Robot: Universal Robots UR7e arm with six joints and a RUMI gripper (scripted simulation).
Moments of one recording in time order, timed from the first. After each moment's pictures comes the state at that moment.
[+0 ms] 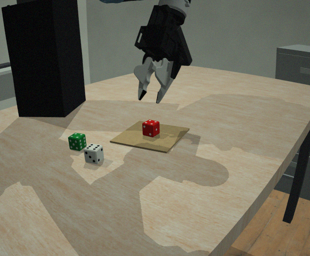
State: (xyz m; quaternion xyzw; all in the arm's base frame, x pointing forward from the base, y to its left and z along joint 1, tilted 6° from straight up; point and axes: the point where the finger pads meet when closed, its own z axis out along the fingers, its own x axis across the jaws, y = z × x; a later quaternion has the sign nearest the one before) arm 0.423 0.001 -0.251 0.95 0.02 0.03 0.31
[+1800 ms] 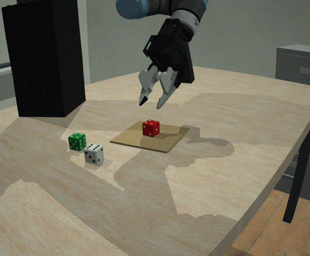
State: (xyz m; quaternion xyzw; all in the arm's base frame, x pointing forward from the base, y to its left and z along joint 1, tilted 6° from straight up) arm 0.425 0.002 -0.267 0.90 0.01 0.03 0.43
